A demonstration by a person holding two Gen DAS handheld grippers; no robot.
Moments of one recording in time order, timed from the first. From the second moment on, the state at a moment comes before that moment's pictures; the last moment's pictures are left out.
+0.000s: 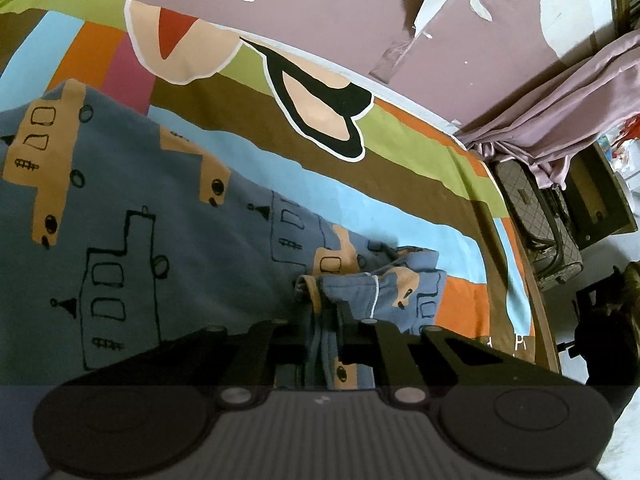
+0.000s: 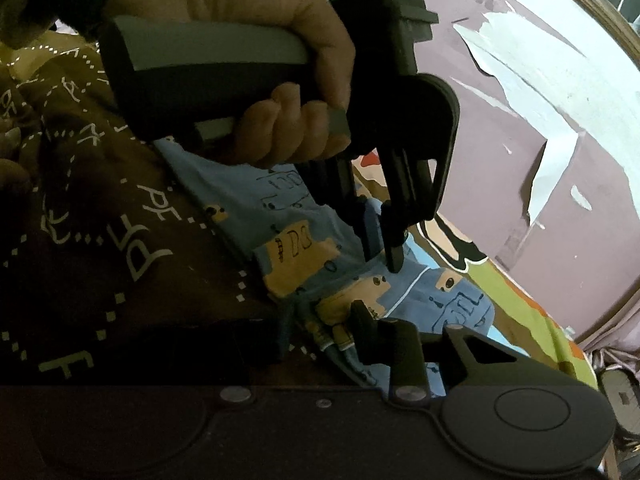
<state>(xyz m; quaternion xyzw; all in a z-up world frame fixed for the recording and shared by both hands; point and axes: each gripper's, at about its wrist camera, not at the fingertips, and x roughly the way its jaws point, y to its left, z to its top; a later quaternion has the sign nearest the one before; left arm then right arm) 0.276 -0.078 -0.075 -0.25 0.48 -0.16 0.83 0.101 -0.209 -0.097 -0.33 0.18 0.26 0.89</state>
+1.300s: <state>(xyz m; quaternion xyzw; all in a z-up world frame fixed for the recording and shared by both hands) 0.248 -0.009 -0.035 -0.20 0.44 -0.16 0.86 0.120 -0.192 -0.037 -0.15 0.24 0.35 0.89</state>
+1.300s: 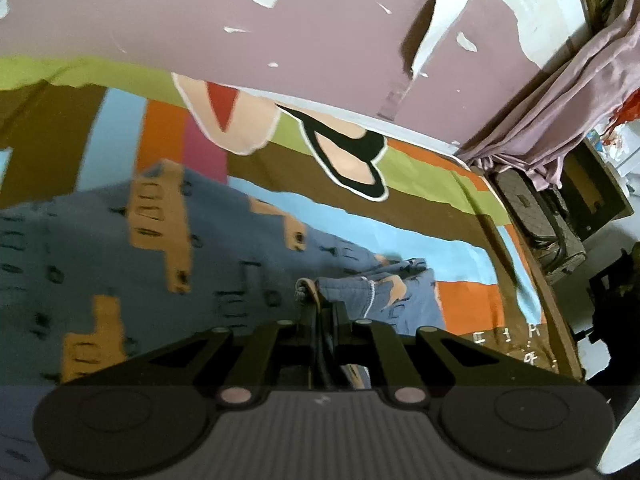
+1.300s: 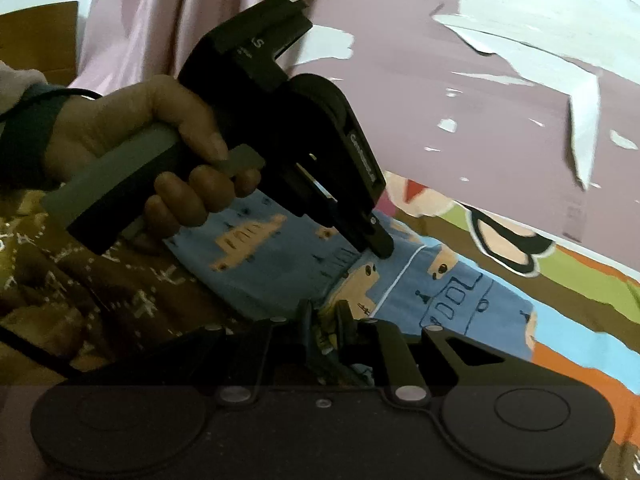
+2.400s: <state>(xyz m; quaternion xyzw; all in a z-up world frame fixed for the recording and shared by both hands) 0.207 0.051 -0.037 -0.12 0.41 -0.05 0.90 0.160 -0.182 -0.044 -0.24 0.22 0.23 0.92</state>
